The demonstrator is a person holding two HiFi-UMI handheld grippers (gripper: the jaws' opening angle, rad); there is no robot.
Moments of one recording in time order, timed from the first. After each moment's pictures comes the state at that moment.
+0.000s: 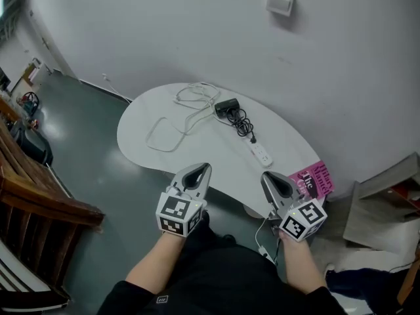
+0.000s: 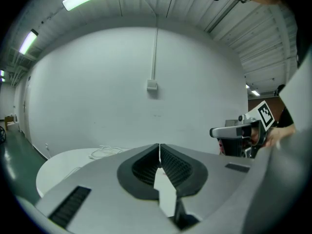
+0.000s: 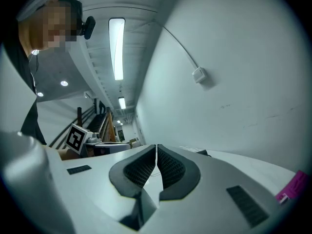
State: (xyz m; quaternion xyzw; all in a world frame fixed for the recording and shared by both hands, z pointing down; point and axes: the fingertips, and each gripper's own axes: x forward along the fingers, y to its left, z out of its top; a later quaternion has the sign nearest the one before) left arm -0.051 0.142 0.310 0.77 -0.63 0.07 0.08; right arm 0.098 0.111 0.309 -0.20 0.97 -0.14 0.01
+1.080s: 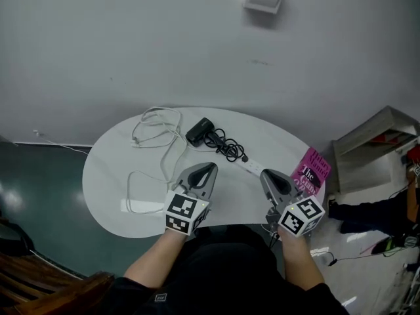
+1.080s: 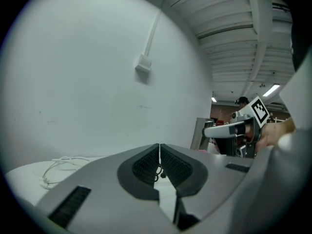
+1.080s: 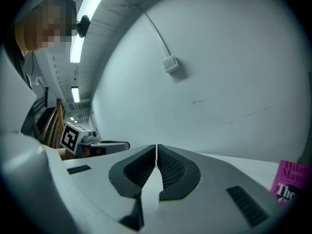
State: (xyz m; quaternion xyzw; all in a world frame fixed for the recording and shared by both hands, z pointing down) left arm -0.115 -0.053 0.355 0.91 -0.40 0.09 0.11; right arm 0.015 -0.023 0.343 -0.44 0.88 -0.18 -0.03
